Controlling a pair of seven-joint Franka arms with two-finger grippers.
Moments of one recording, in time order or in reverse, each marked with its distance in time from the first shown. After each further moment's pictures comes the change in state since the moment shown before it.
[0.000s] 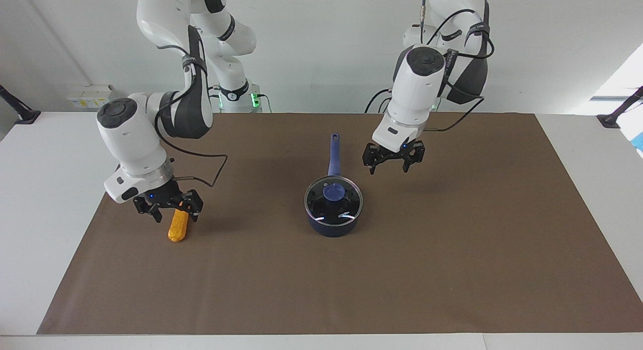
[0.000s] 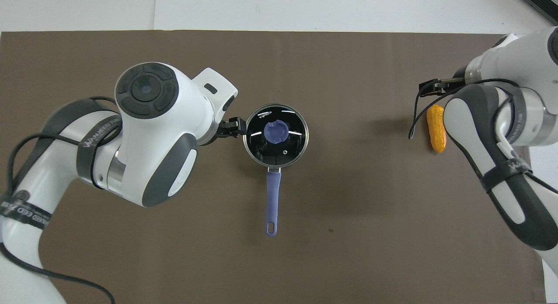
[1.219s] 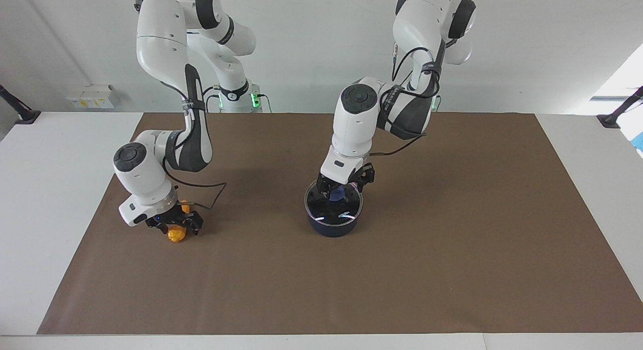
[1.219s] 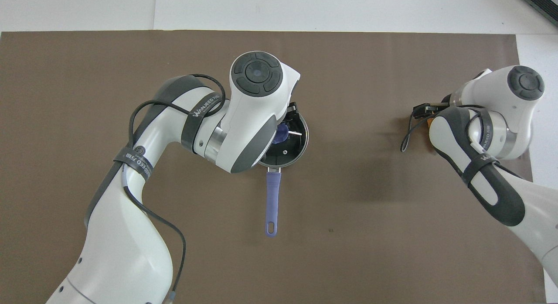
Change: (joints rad) left arm -0.111 0.352 0.009 0.399 0.003 -0.087 -0.227; right arm -0.053 0.092 -0.004 -0.136 -0.001 0.163 -0.002
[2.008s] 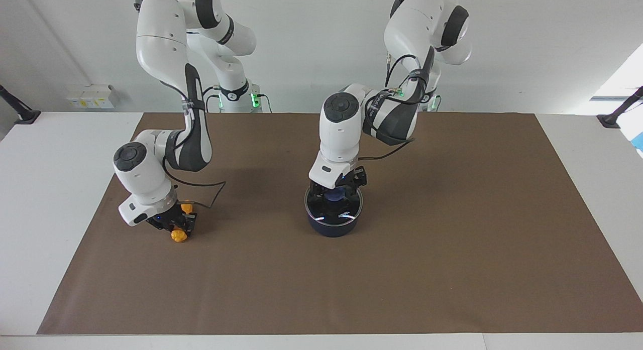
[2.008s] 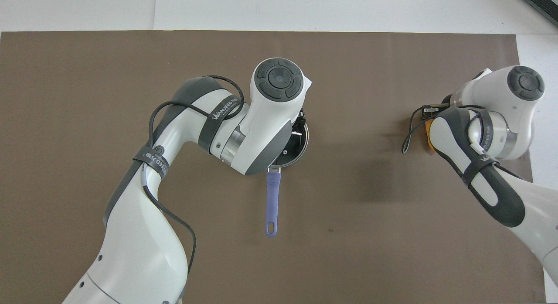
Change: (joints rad) left arm -0.038 0.033 -0.002 0.043 0.046 -0.050 -0.006; right arm 0.000 -0.004 -0.001 0.001 -0.029 -0.002 -0.019
